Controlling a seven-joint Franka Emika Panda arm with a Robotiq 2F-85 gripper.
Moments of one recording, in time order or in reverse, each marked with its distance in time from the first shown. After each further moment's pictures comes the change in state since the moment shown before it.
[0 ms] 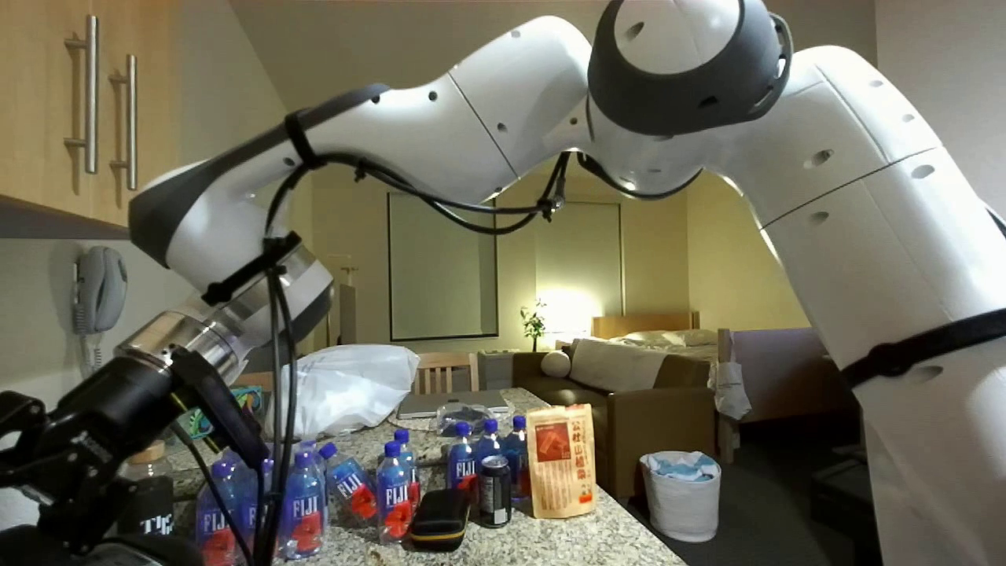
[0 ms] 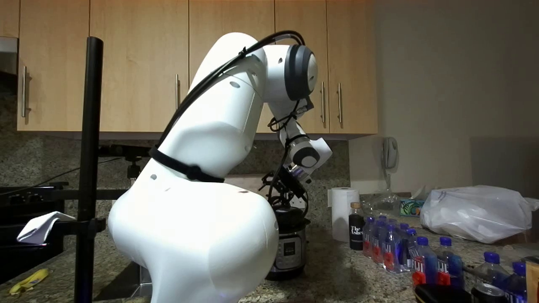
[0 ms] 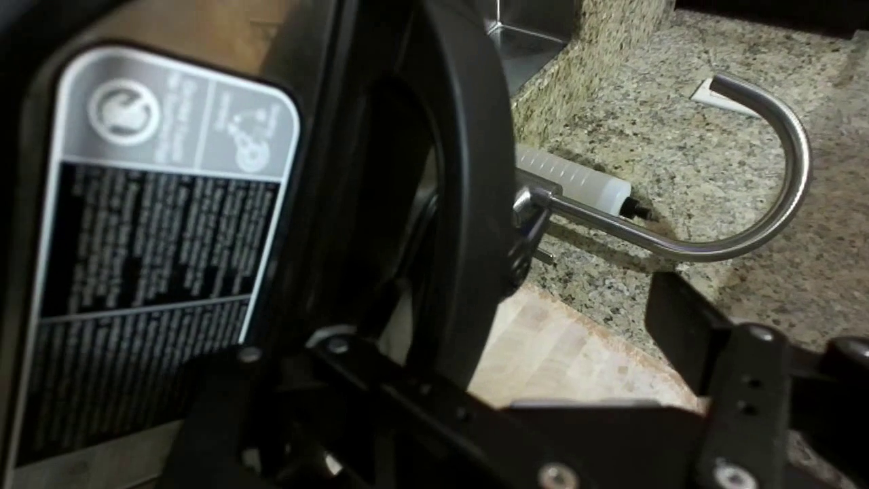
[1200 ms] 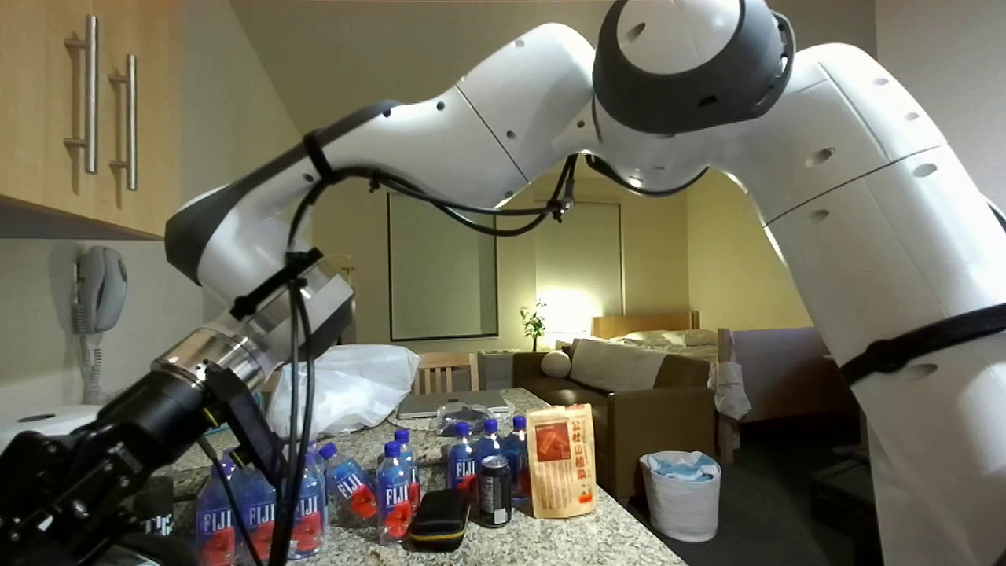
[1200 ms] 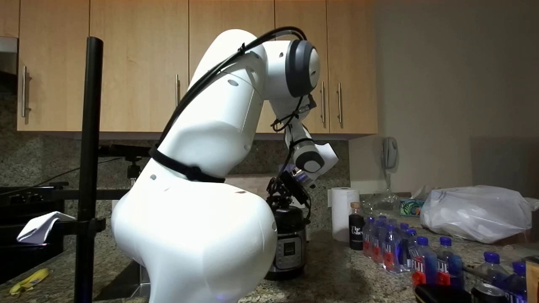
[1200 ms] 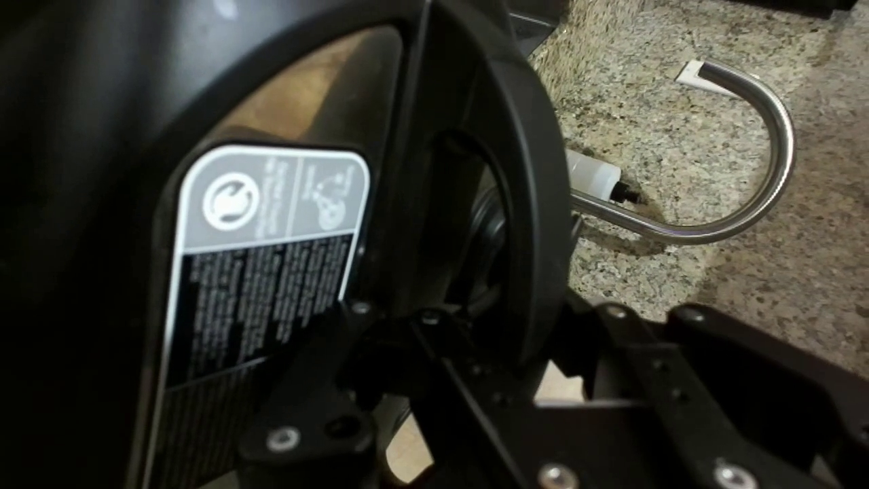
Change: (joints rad) arm -0.037 -0.015 -0.002 -0.066 0.088 0.005 -0.091
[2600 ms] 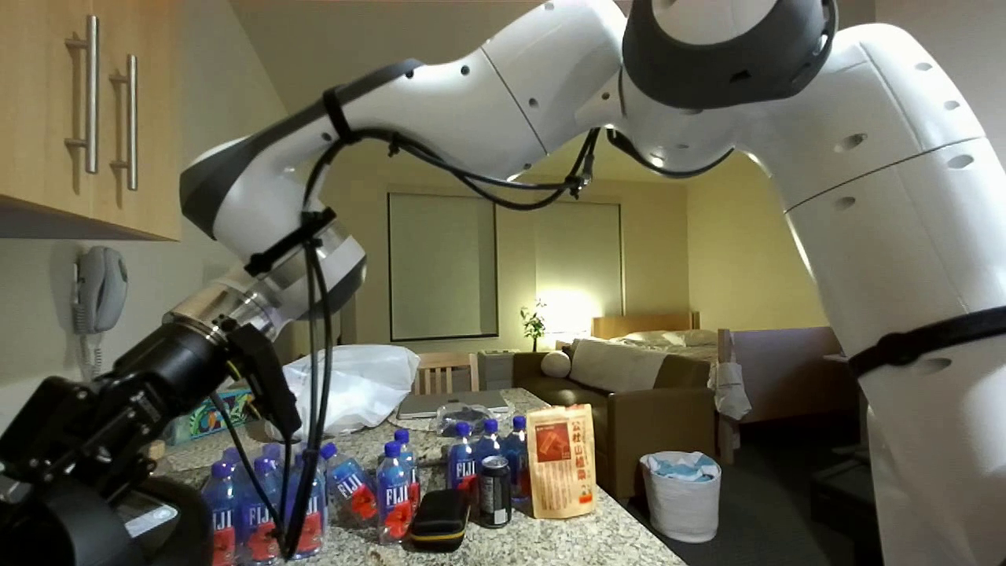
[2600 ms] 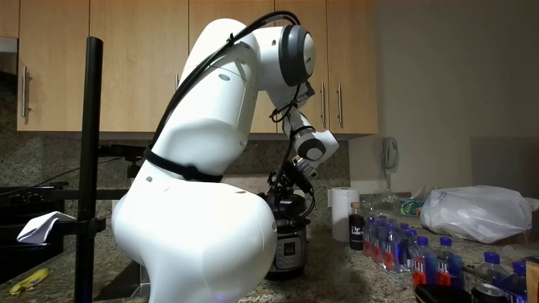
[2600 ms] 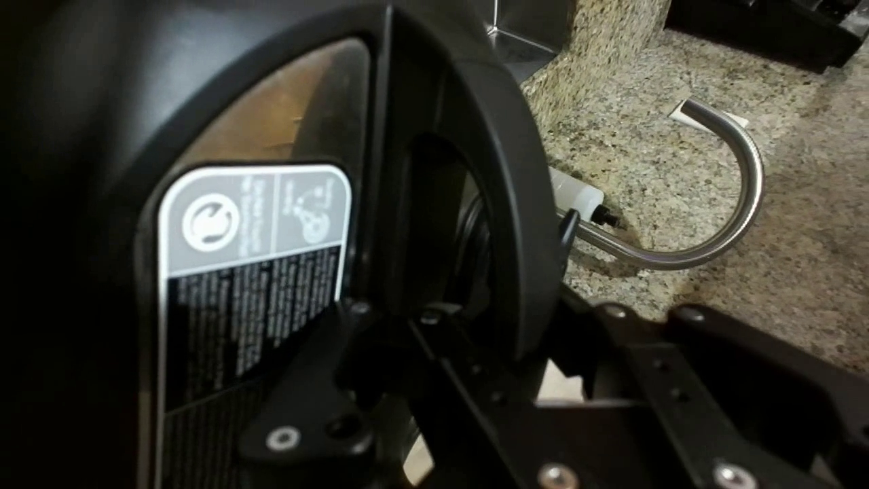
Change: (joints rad) arm -0.002 -0.075 -0.019 0.003 -0.063 -0.061 -0.017
